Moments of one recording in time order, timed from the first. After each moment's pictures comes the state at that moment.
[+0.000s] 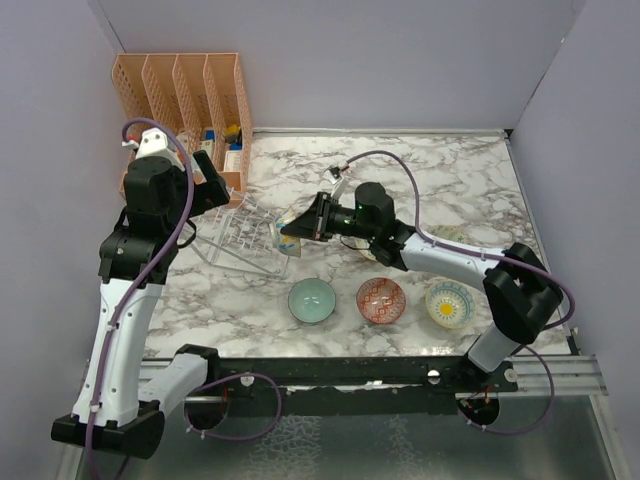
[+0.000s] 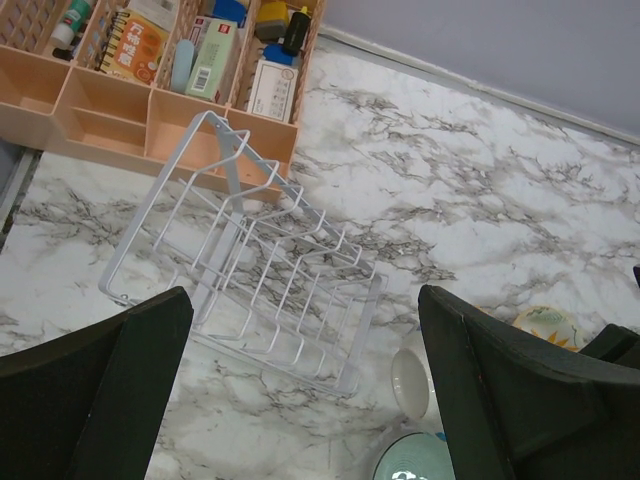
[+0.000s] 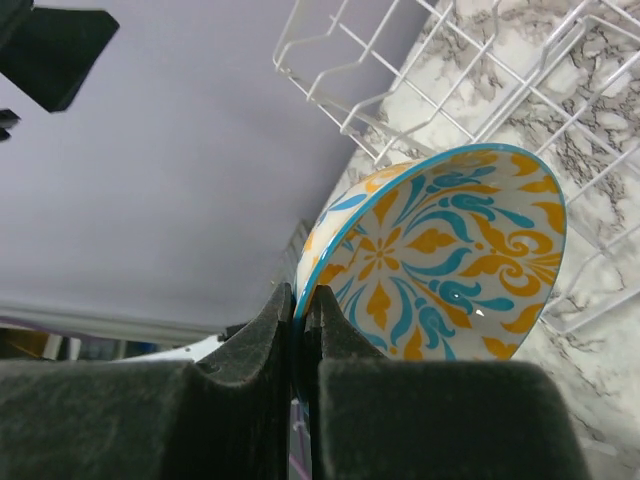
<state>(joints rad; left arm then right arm) -0.16 0.96 1.34 -0.76 -0.17 -0.38 0.78 1.64 1.07 0.44 -0.47 0.91</state>
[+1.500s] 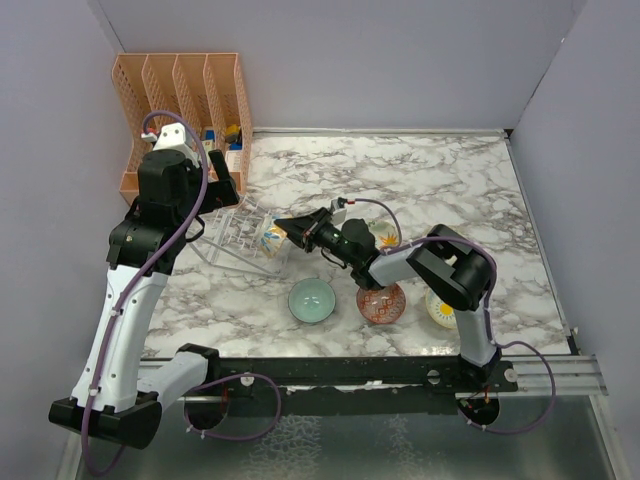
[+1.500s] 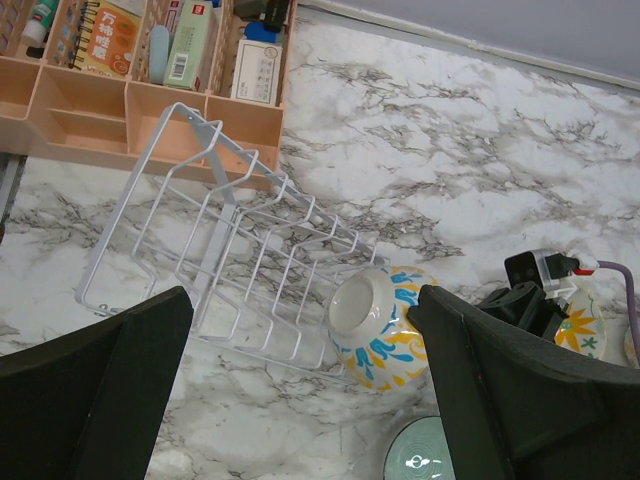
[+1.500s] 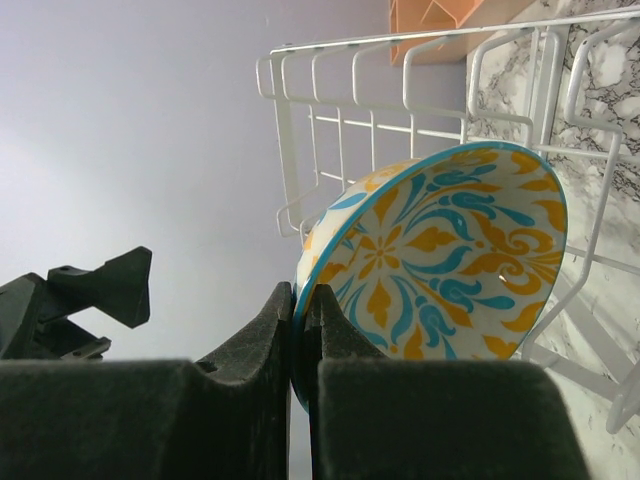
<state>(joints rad) -0.22 1.02 1.37 -0.78 -0.17 -0.33 0.85 2.03 0.93 1.17 -0.10 1.65</state>
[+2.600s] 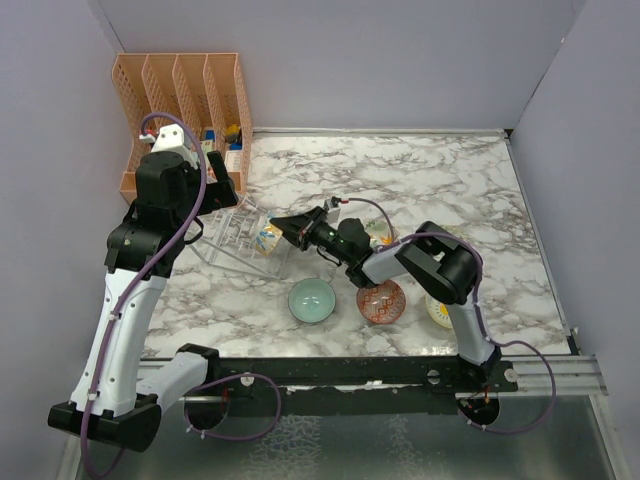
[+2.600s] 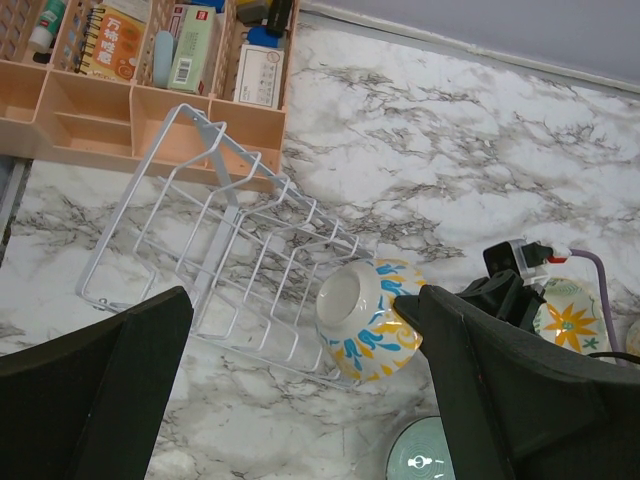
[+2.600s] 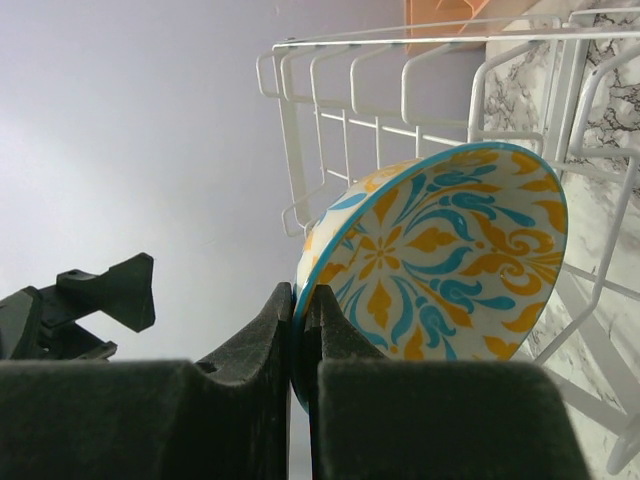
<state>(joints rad) -0.22 1.01 1.36 -0.78 -0.17 -0.32 0.84 2.12 0.99 1.23 -0.15 1.69</state>
